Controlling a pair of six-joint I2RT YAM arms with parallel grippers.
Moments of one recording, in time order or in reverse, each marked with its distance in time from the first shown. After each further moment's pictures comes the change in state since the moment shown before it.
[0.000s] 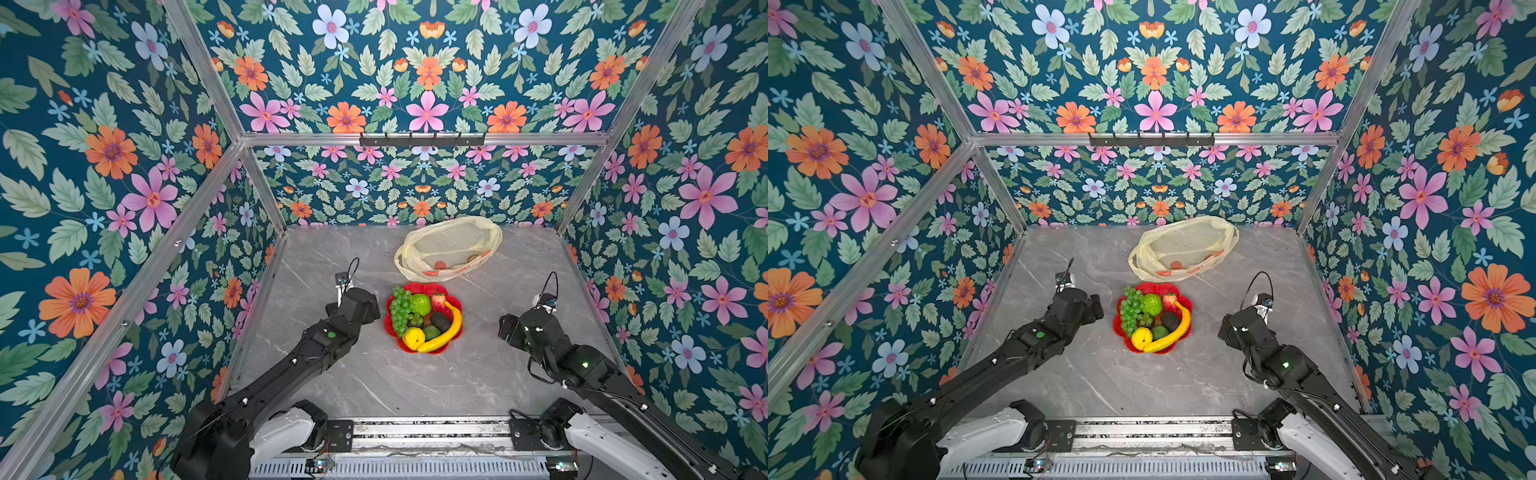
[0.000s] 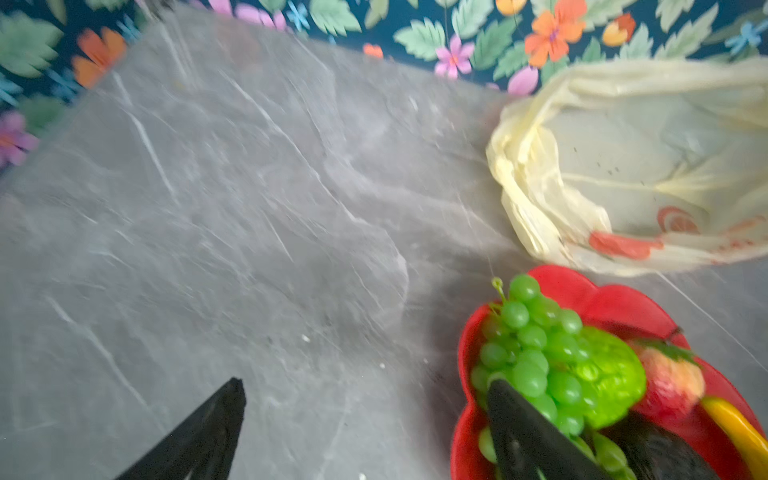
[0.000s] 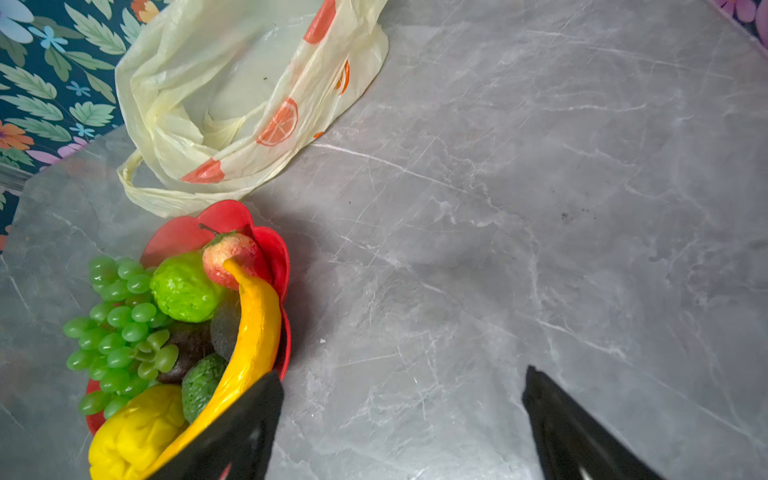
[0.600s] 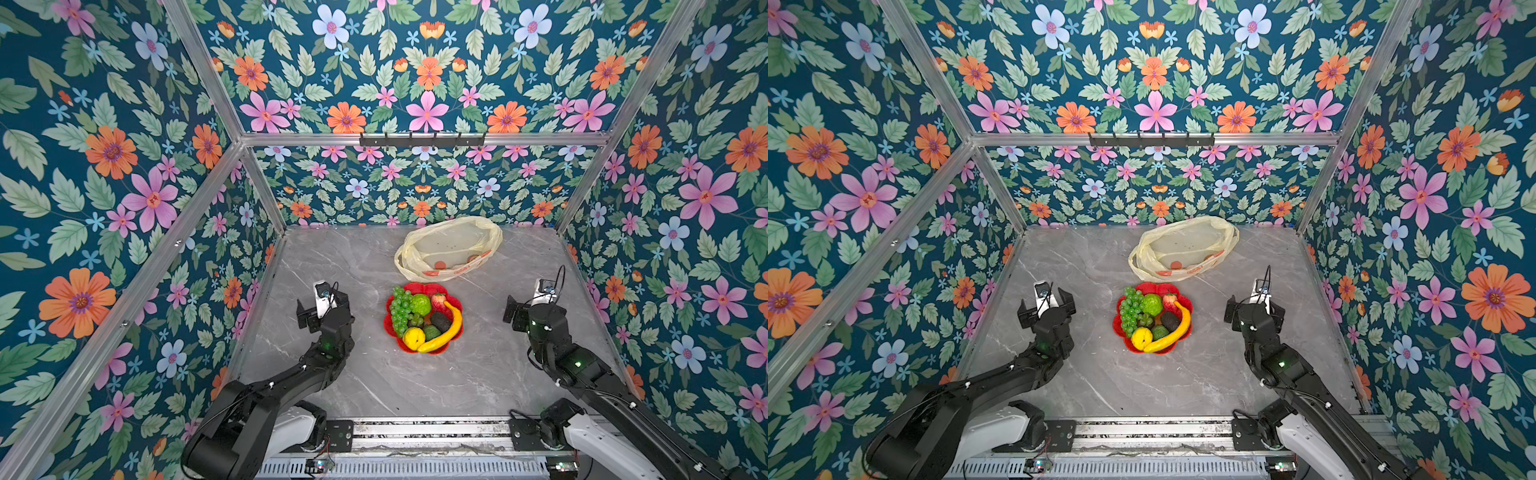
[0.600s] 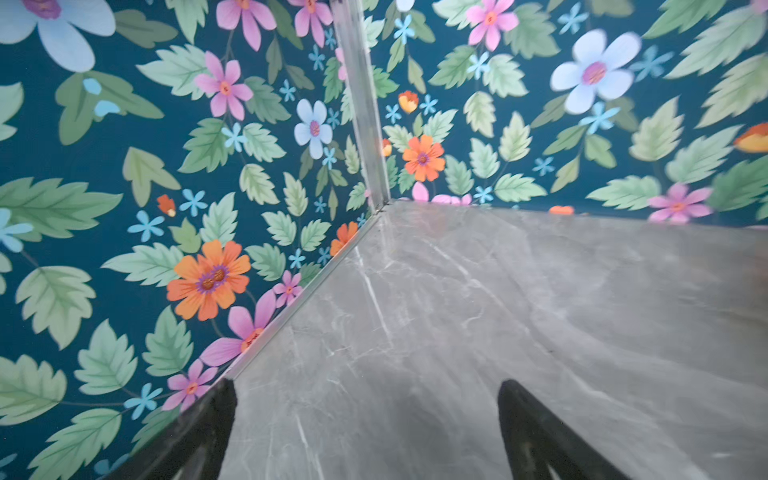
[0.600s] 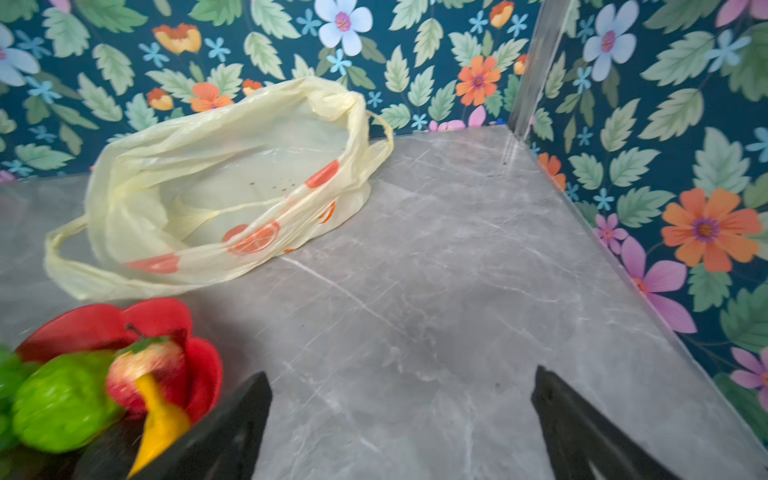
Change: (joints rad) left arm 0.187 0.182 -0.419 1.057 -0.398 0.615; right arm -0.145 0.006 -0.125 0.434 0.187 -0.463
